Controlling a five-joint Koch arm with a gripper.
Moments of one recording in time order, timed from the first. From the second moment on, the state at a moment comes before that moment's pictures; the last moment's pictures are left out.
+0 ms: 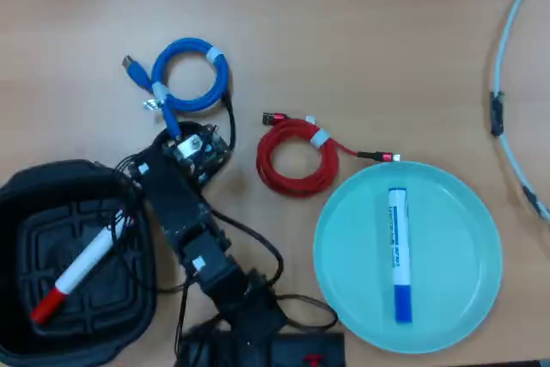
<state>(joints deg) 57.1 74.4 98.7 70.1 21.8</state>
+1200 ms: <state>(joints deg) 69.4 97.0 91.4 81.7 43.9</state>
